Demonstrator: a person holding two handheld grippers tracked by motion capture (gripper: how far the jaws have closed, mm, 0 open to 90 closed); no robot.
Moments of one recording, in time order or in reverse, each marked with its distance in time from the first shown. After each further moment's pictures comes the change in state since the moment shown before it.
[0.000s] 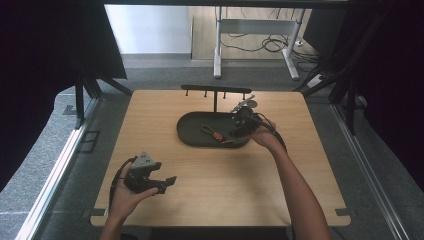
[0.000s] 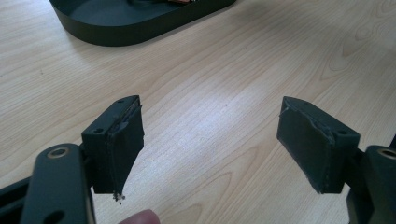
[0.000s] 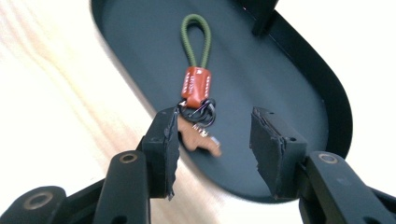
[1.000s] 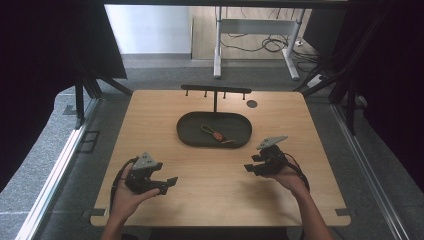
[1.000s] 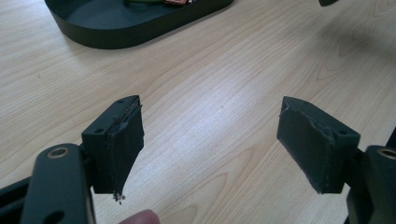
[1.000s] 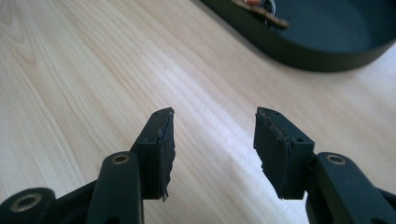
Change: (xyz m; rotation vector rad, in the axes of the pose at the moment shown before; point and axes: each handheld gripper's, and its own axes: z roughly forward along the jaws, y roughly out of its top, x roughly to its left) left arm -0.007 0.002 0.001 0.003 0.000 0.010; right arm 0.041 -0.126 -0.032 -0.113 0.084 0.083
